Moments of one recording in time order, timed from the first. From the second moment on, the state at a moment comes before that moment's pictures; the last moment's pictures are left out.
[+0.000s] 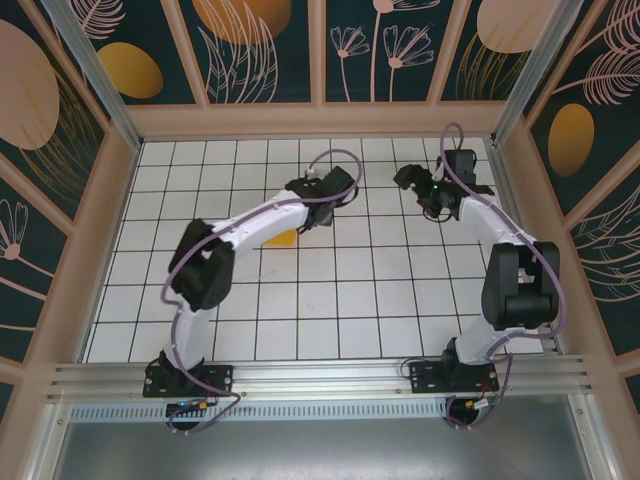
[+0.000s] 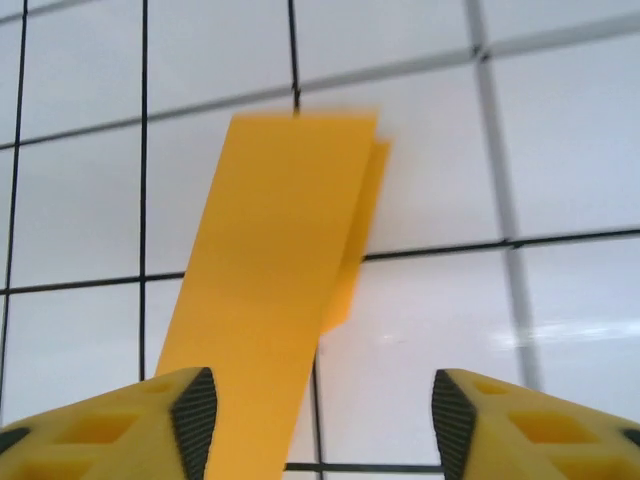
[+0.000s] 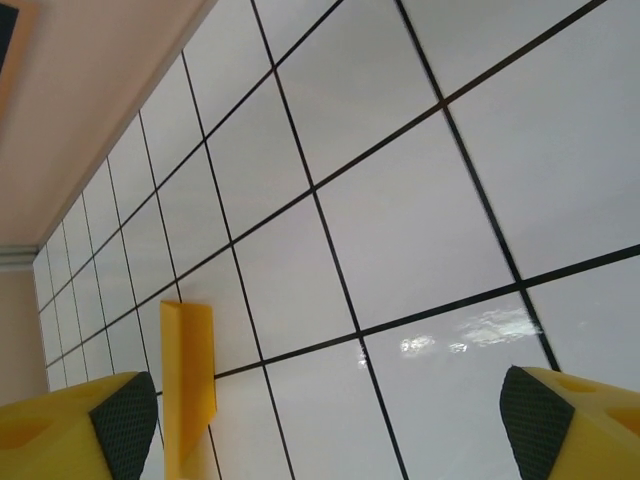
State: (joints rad) left arm -0.78 2.02 1.72 -0.82 -0.51 -0.58; right arm 0.07 1.64 1.14 -0.31 -0.40 0.70
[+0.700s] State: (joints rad) left arm -0.38 1.50 1.05 -0.46 -0.32 -0.77; right arm 0.68 2.20 1.68 -0.34 -0.42 0.67
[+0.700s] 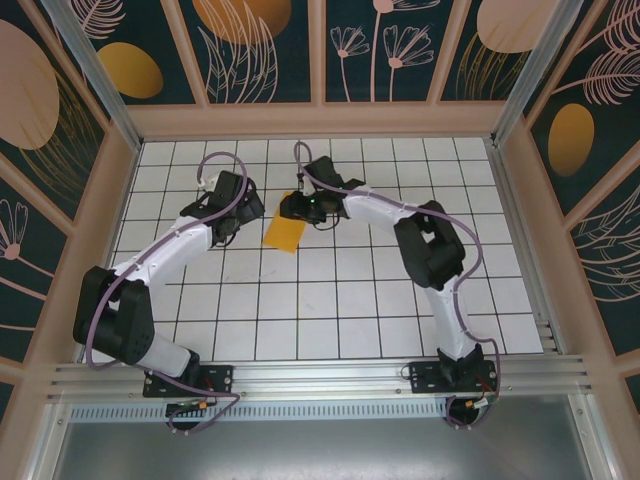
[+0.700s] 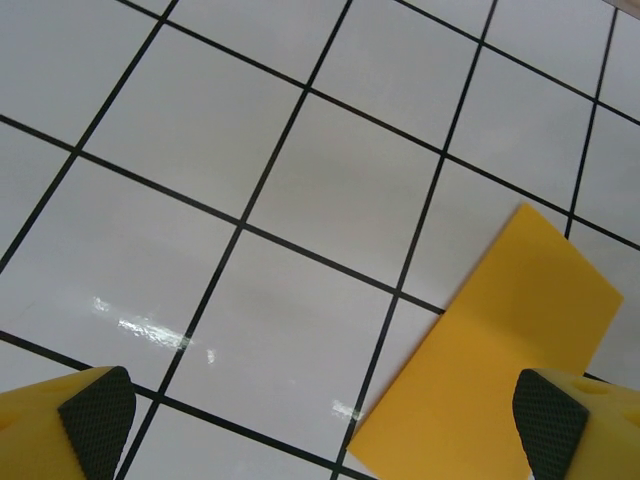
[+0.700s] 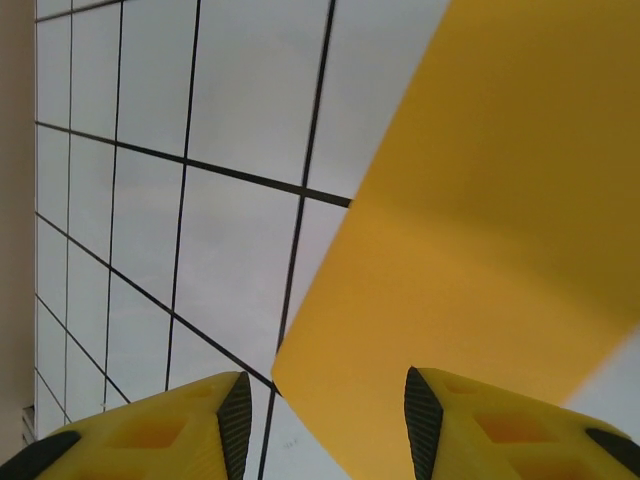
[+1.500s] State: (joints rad) left arm -0.34 1.50 1.01 -0.41 -0.30 -0.83; right arm 0.73 2.34 1.78 -0.47 -0.44 0.36
